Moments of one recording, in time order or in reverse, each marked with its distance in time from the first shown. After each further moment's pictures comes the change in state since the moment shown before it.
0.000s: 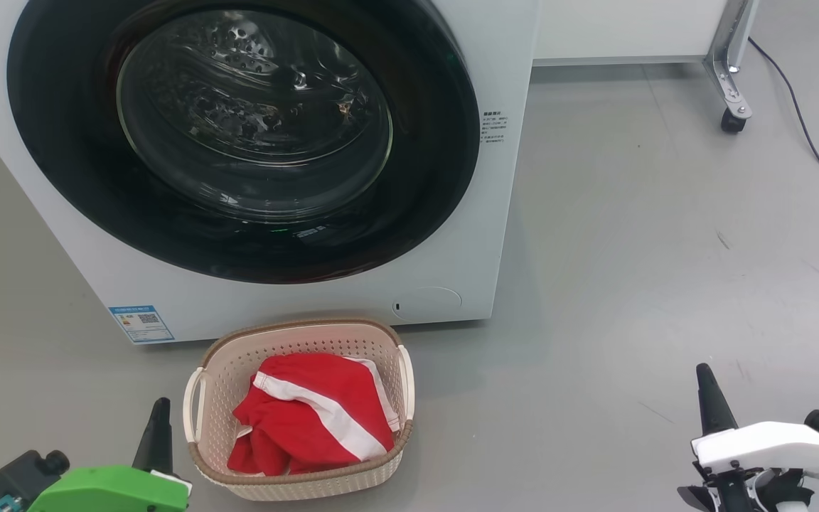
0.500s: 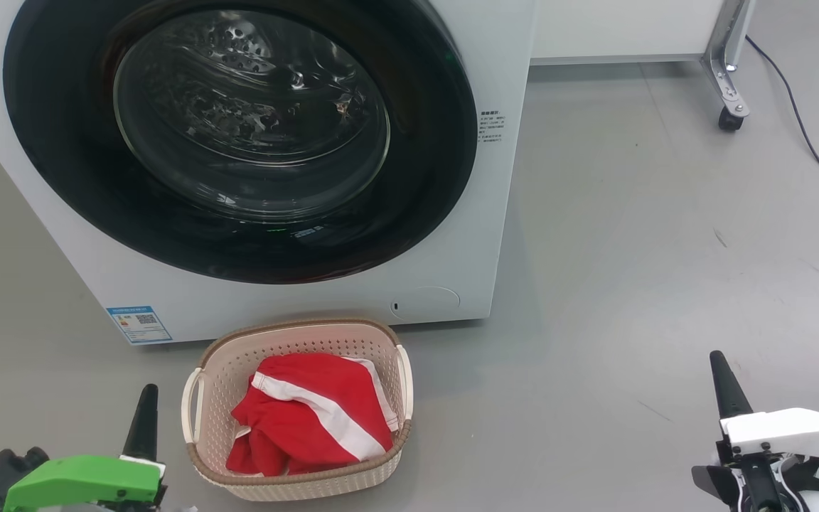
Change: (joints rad) left arm -0.034 0.002 0.039 0.010 -0.198 -0.020 0.041; right arm -0.038 -0.013 -0.042 0.017 0.200 0.024 0.043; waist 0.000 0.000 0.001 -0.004
